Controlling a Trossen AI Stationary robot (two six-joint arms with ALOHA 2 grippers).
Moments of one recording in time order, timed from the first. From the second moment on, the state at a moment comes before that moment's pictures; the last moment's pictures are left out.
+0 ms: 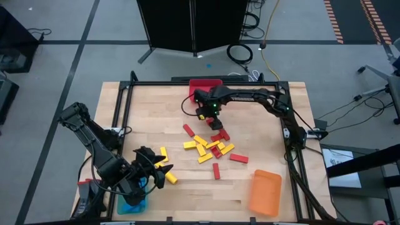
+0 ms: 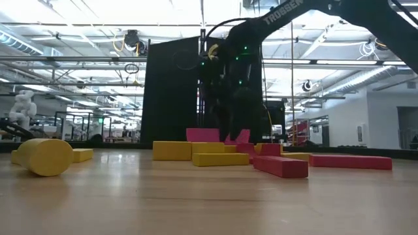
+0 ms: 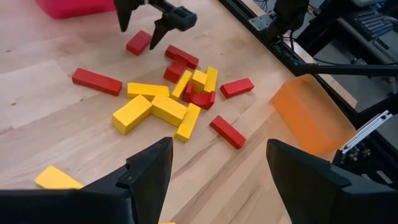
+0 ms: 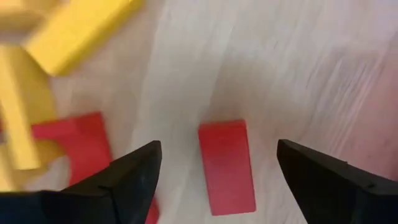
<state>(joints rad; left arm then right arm) -0.81 1.47 1.31 -0.98 -0.89 -1.59 -0.34 2.18 1.72 -0.97 -0.18 -0.60</state>
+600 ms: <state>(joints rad) -0.81 1.48 1.31 -0.99 -0.89 -1.59 -0.31 2.28 1.70 -0.94 0.00 -0.51</state>
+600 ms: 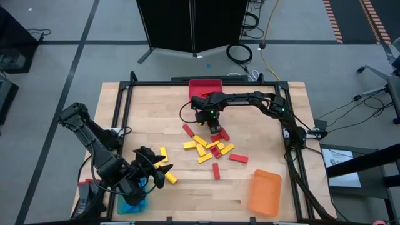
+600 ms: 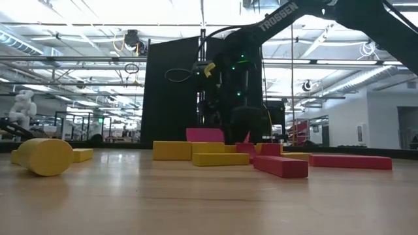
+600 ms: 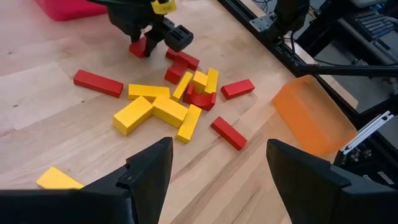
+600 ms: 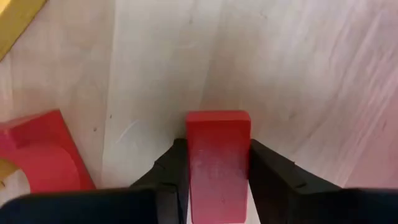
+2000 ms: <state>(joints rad) -0.81 1.48 1.31 -0.99 -0.91 -1.59 -0.66 2.08 1.79 -0.78 -0.12 -0.19</state>
